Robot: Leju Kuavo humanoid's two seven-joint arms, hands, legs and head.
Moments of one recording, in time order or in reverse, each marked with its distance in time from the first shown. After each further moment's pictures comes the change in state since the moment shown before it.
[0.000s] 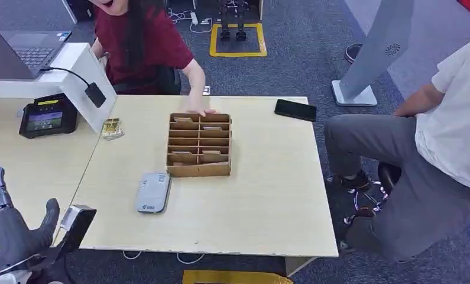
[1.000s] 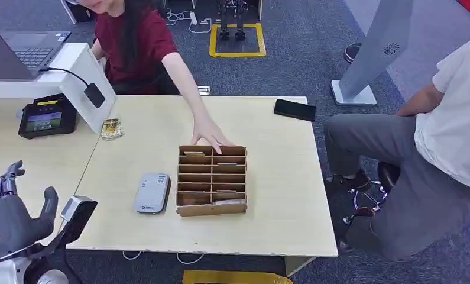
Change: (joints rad) left arm -0.069 0.022 -0.002 0.021 0.032 -0.034 -0.026; right arm -0.015 0.010 -0.141 -0.006 -0.070 0.128 0.031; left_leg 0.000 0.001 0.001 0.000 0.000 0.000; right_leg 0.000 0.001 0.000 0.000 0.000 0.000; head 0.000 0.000
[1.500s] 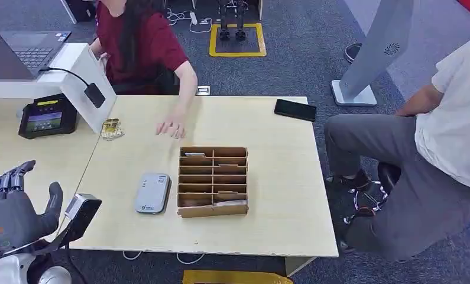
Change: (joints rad) left arm -0.008 0.001 -0.026 0.000 0.015 -0.025 -0.021; right arm -0.031 0.041 -0.224 -0.040 -0.027 0.040 0.020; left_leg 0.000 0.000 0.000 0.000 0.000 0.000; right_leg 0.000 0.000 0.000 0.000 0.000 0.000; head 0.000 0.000
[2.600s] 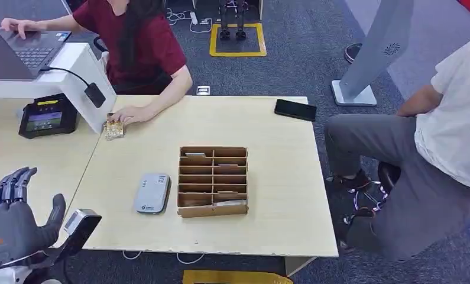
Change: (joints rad) left arm 0.074 0.040 -0.005 -0.001 0.070 -0.003 -0.053; right arm -0.003 -0.002 0.024 0.010 0.122 -0.008 -0.032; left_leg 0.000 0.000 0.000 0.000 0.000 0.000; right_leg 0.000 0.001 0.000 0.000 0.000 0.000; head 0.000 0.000
